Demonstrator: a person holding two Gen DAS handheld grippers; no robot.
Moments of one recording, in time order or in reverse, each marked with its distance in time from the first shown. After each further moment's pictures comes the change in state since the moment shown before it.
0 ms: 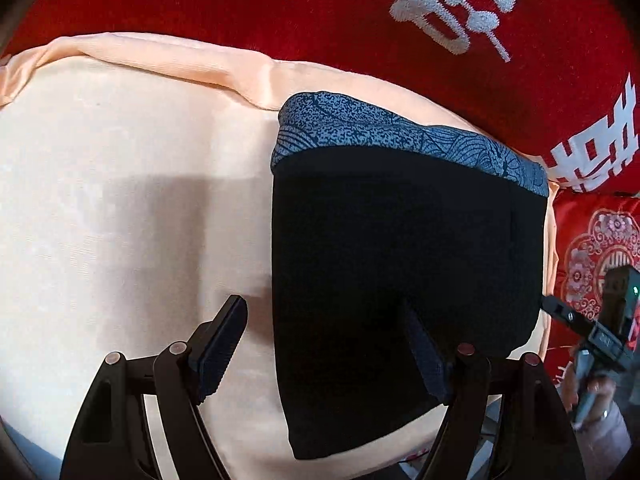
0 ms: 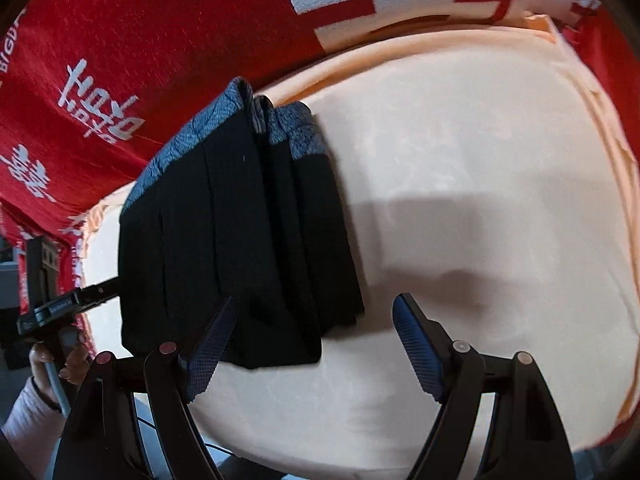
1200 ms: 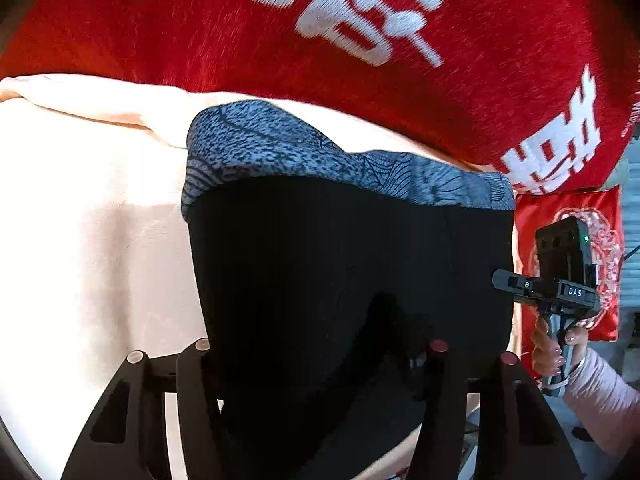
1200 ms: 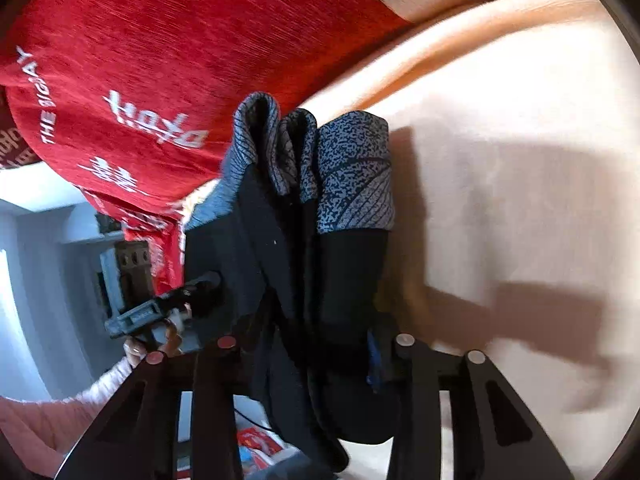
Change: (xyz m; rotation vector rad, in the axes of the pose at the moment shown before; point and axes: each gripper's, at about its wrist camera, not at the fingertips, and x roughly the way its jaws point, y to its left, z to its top) left arm -0.001 -0.033 0.006 0.062 -0.099 -0.146; right arm 0.043 -0.013 0.051 -0.010 0.160 0.488
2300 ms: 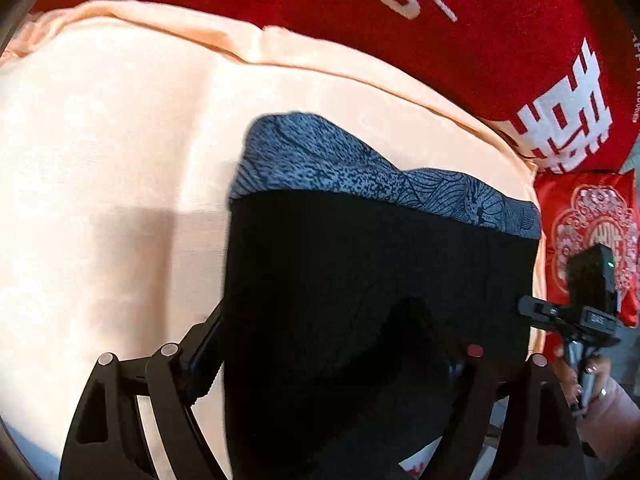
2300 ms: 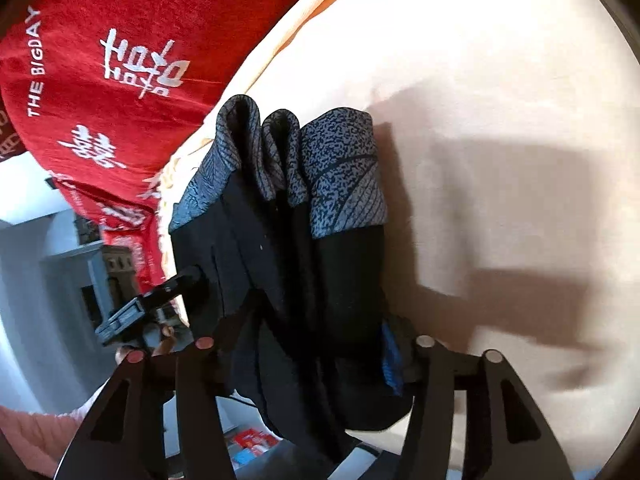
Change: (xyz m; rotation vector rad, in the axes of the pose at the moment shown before) left arm -0.004 0.009 -0.083 -0.053 -0.022 0.127; right arm 0.003 -0.003 -0.100 0.073 0.004 -0.128
